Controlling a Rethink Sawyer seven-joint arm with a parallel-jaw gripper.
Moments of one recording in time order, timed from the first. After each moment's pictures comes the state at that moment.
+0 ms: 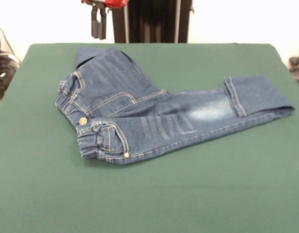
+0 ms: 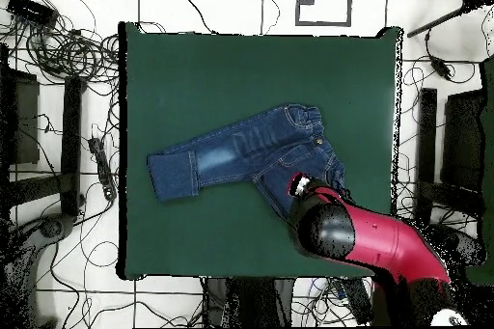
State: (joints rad) arm -0.49 -0.89 0.08 1.94 -0.26 0.33 1.89
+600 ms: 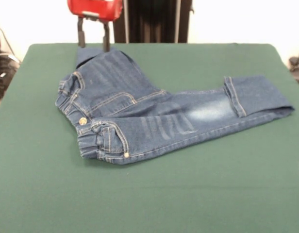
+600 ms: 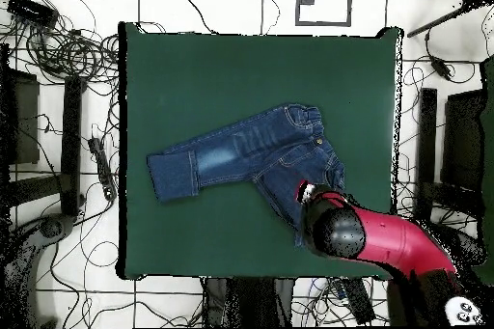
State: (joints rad) arm -0.62 -0.83 0.17 1.95 -0.37 0.33 1.89
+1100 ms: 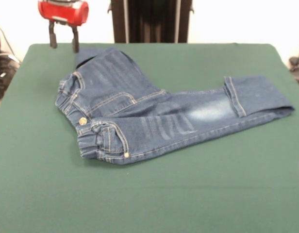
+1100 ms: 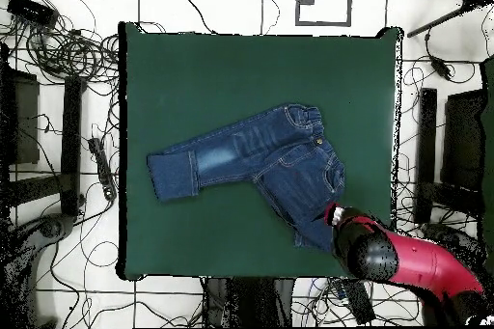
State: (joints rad) arm -0.79 -0.76 0.18 1.96 -0.57 0.28 1.89
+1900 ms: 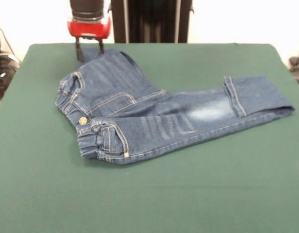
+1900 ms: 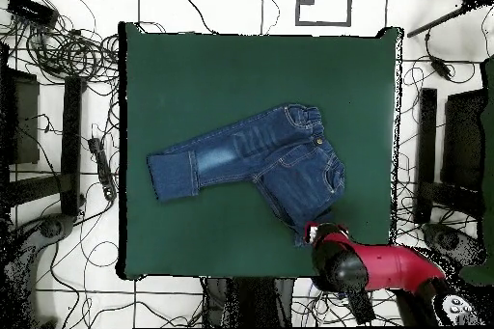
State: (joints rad) arm -0.76 -0.62 0.17 1.99 -0.78 0.16 1.89
